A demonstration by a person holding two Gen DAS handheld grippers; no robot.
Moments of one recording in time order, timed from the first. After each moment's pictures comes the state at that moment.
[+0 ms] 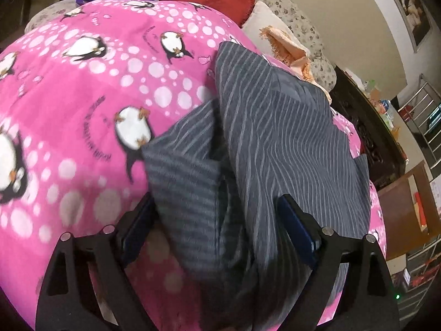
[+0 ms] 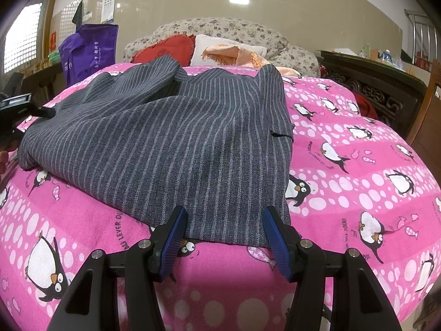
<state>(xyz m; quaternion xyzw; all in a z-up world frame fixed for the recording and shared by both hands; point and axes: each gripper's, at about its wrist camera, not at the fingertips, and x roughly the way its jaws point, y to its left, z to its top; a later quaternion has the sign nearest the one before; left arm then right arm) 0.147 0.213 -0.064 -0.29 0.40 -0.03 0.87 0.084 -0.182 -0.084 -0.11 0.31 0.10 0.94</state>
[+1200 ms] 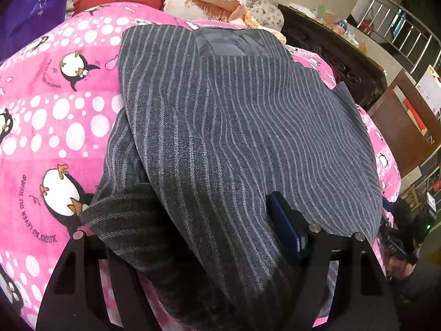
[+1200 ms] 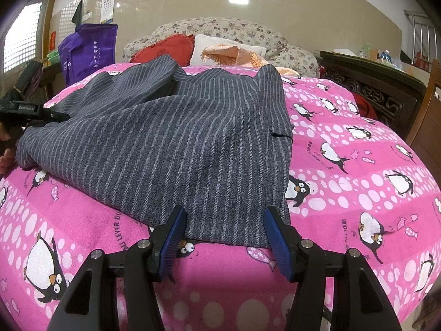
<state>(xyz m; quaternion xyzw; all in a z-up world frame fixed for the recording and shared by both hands) 0.184 0.179 -0.063 -0.11 0.44 -0.17 0.87 0.085 -0.183 -0.085 -0.11 0.31 0.10 0.94</state>
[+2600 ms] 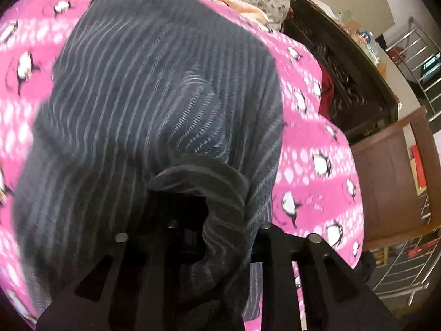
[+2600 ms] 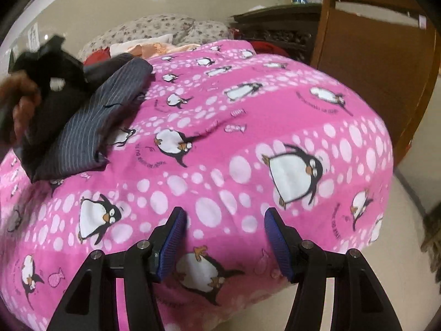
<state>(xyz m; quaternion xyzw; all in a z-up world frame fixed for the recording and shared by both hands) 0.266 -0.107 -0.018 -0.23 0.51 -0.12 0.82 0.018 -0.369 -0.087 0.02 0.36 -0.02 0.93</state>
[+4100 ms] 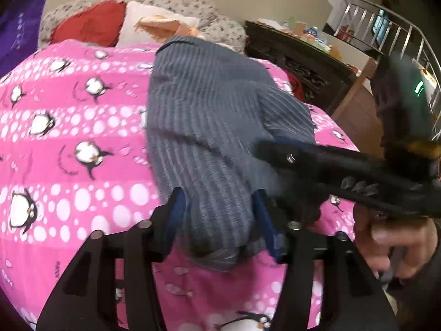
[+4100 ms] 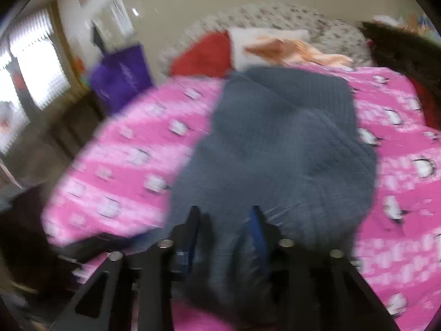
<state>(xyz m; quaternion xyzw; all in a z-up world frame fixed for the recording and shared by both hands) 0.124 -0.012 -0.020 -0.12 0.38 -0.17 0.90 0.180 -0.160 -0.009 -0.03 0.40 0.22 0.89</state>
